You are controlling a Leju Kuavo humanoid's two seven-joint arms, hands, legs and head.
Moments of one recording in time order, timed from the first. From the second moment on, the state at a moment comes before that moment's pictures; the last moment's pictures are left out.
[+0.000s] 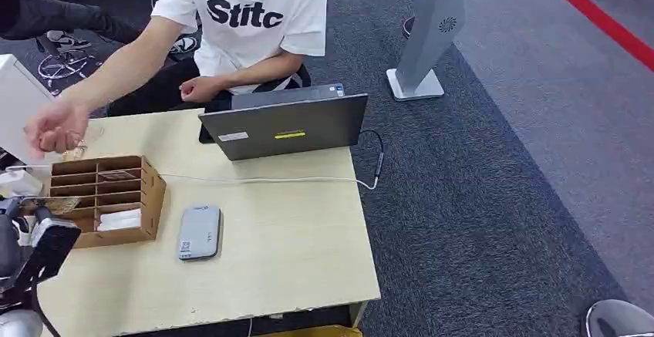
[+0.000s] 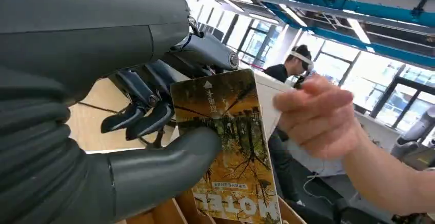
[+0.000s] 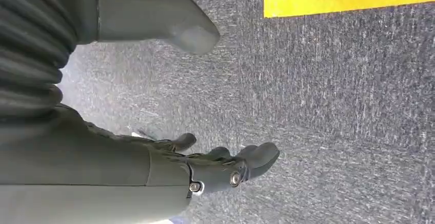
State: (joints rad) left arm -0.14 0.11 0.23 -1.44 -0.84 0.22 -0.29; right arm -0.07 0.06 0.62 -0.13 -0.38 -0.58 0.12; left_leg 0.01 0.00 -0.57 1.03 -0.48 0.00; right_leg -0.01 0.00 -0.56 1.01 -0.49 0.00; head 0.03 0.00
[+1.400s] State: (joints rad) left arm -0.25 0.08 -0.23 -1.16 -1.50 0.40 0.01; right arm -0.08 0.06 0.69 -0.13 -0.39 -0.56 0.13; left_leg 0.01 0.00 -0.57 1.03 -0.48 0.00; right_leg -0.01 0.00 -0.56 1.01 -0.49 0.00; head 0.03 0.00
